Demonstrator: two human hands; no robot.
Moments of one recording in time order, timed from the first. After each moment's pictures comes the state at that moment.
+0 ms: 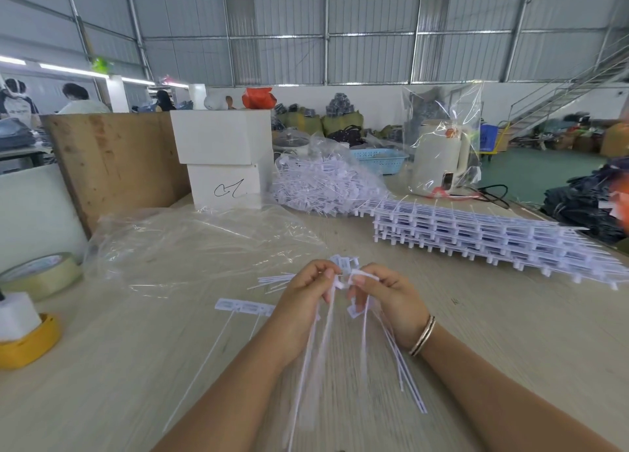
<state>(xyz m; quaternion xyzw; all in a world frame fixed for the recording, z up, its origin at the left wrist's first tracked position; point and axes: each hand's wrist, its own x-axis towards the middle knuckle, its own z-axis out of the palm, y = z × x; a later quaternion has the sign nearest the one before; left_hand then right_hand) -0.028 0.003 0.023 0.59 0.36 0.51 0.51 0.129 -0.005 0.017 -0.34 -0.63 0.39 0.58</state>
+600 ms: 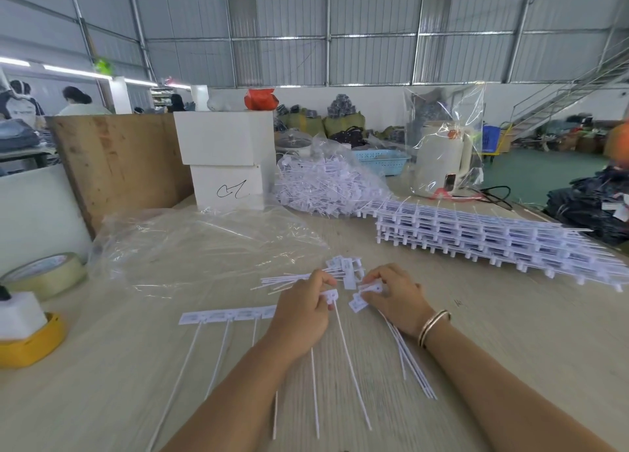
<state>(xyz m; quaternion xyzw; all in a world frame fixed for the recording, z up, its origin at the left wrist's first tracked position) -0.039 0.015 0.002 0.77 0.48 0.37 0.20 0.151 0.017 0.007 -0.65 -0.70 0.12 0.28</state>
